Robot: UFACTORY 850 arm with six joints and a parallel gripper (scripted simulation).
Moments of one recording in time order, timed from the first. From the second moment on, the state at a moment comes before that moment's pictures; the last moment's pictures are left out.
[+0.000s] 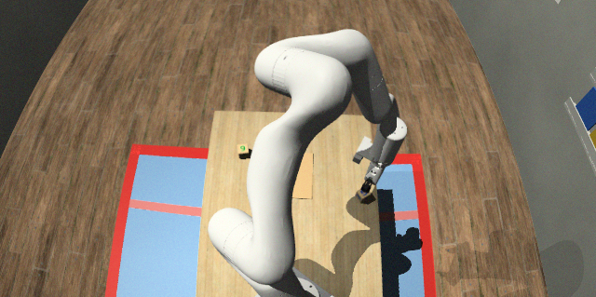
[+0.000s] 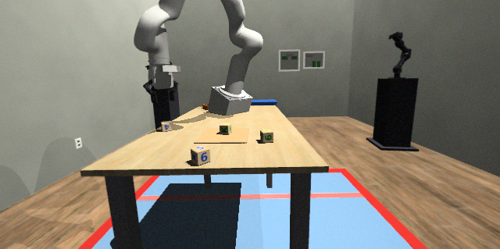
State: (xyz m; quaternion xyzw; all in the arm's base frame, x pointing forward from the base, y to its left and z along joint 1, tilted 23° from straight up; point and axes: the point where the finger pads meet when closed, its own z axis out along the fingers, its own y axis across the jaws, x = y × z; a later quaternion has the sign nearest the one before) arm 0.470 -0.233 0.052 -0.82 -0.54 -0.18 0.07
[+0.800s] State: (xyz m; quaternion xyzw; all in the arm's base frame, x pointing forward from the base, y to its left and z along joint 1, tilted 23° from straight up) arm 0.474 -0.228 0.036 -0.60 -0.77 -0.20 0.01
